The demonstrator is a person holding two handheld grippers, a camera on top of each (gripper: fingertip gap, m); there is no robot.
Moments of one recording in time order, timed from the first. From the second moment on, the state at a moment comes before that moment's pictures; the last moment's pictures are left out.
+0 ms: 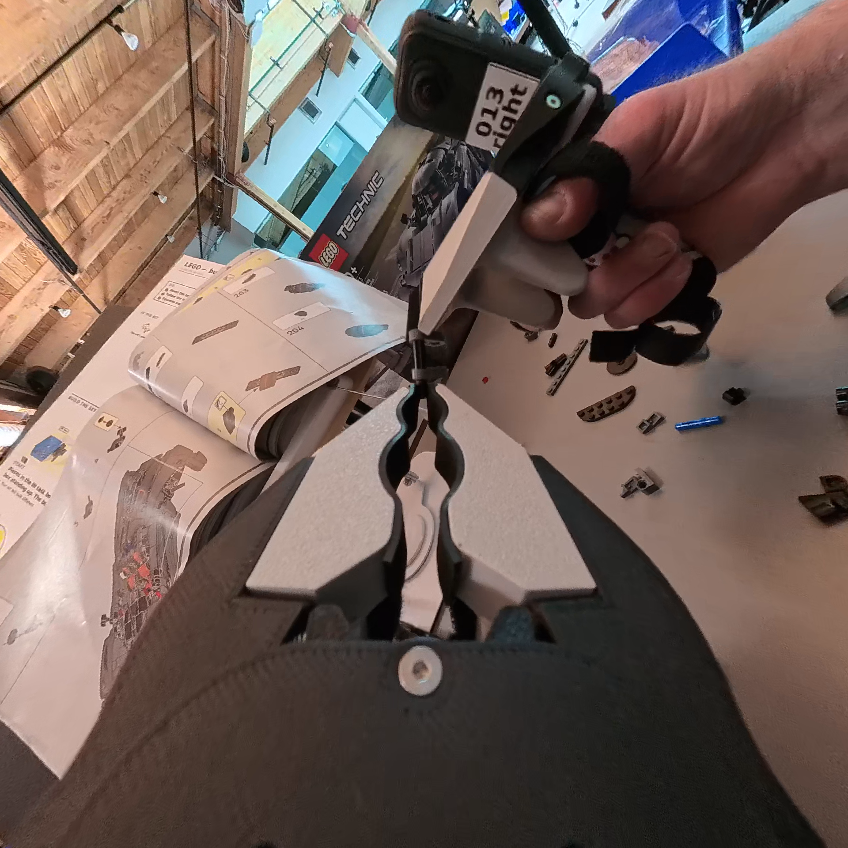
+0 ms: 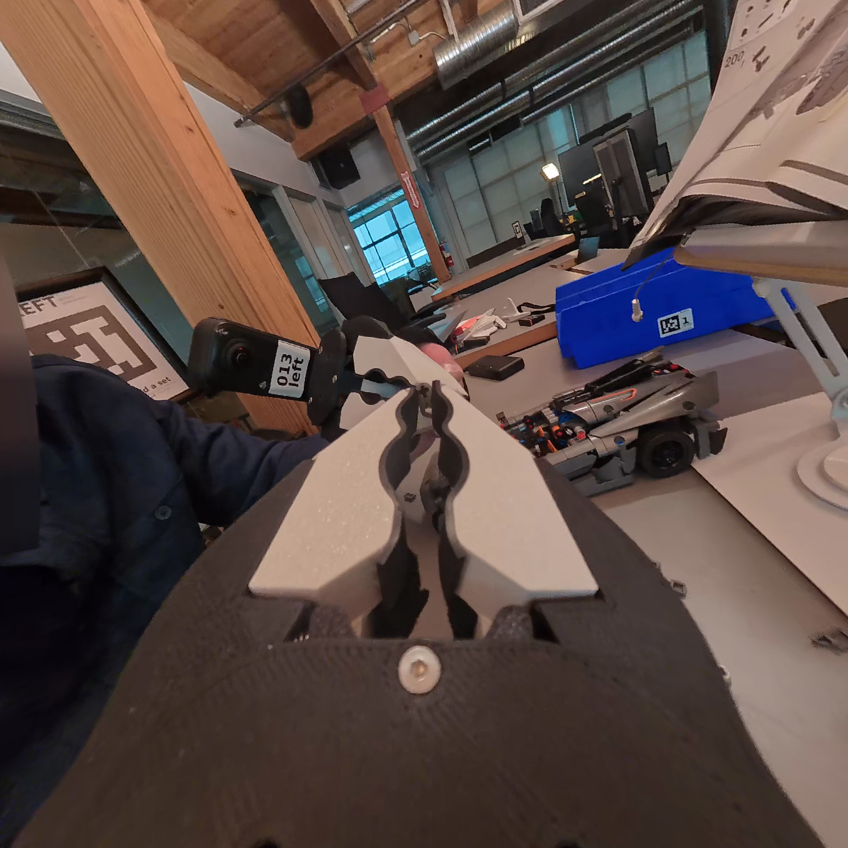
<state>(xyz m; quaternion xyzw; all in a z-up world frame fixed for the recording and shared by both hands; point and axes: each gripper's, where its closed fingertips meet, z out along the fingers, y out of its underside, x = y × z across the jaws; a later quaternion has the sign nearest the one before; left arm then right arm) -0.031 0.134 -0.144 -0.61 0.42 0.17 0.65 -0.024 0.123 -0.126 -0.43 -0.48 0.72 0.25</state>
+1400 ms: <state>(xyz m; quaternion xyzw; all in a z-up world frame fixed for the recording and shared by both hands) -0.039 0.138 -0.148 -0.64 0.40 0.18 0.64 -0.032 0.128 -0.132 -0.44 -0.48 0.70 0.31</state>
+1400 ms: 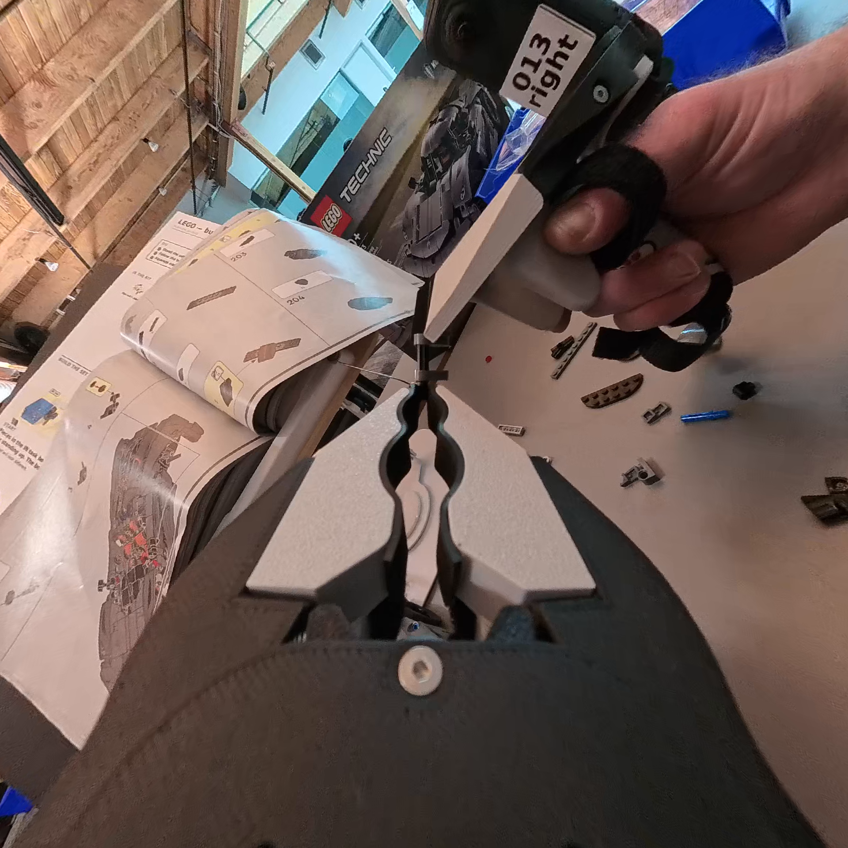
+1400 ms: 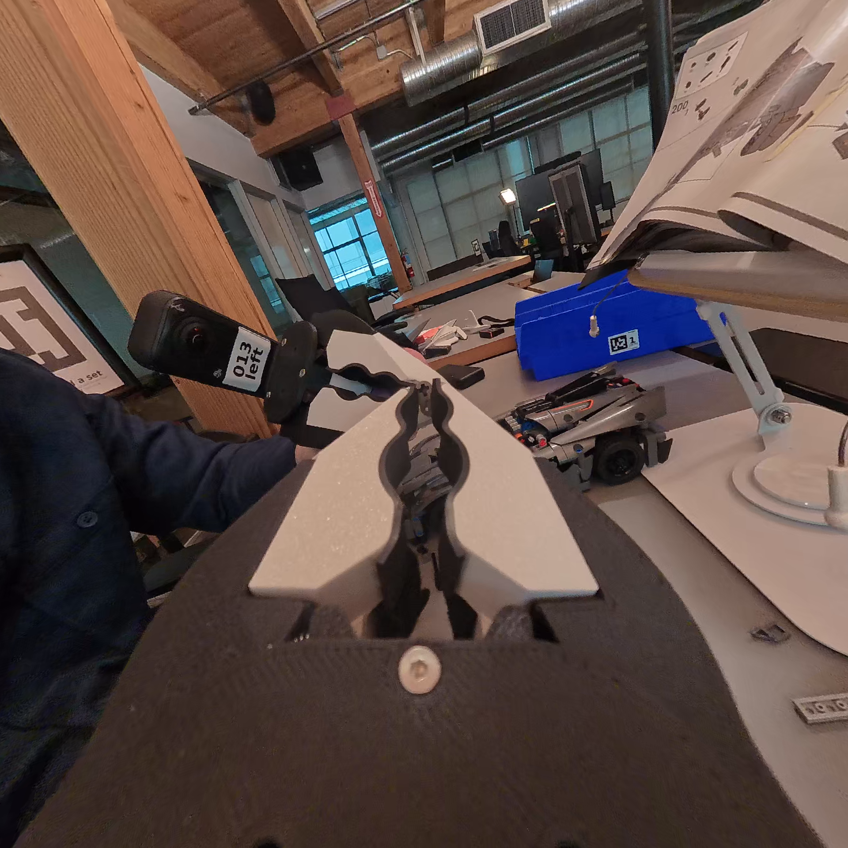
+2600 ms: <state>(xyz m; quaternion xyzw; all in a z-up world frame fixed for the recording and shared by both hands) -0.047 0.141 -0.150 -0.63 0.41 0.26 0.61 -0.038 0.128 -0.136 -0.47 -0.51 0.63 0.36</state>
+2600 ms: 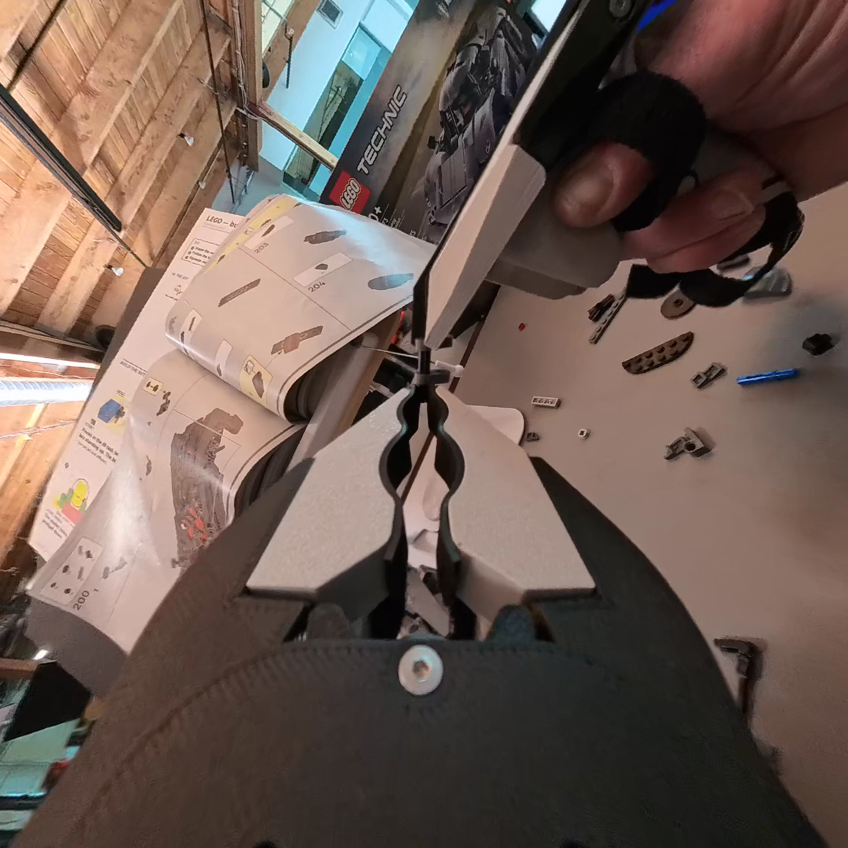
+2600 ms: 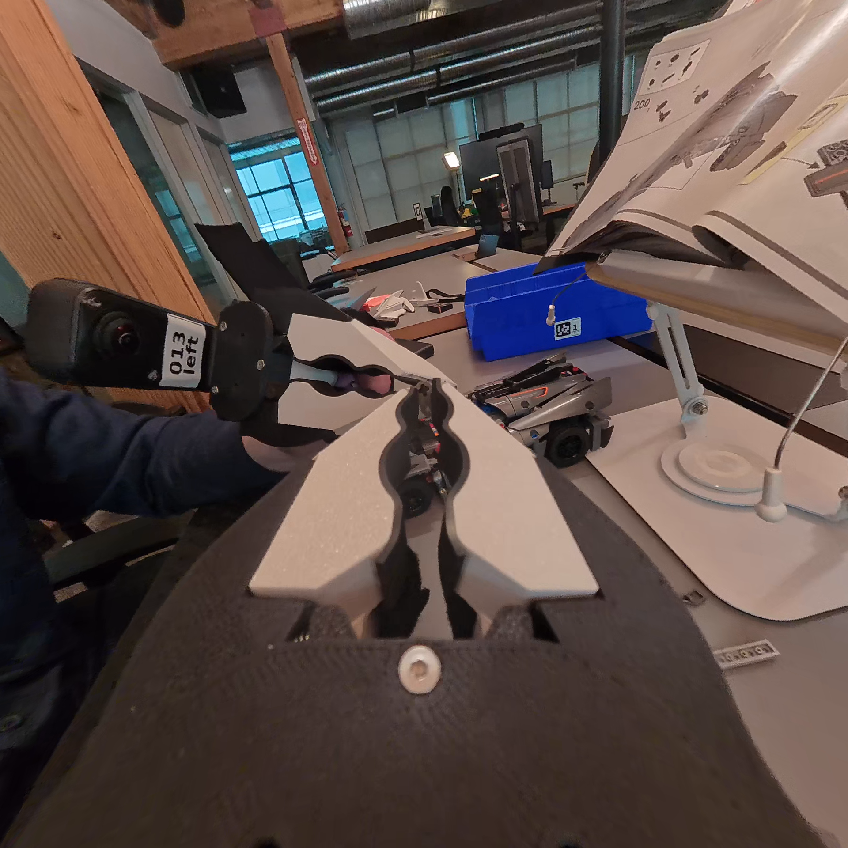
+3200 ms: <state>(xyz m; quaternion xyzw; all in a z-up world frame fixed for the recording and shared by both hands) -0.038 0.133 -0.135 -0.59 0.40 0.19 0.68 -0.030 0.123 -0.120 -0.44 -0.51 0.63 0.39</state>
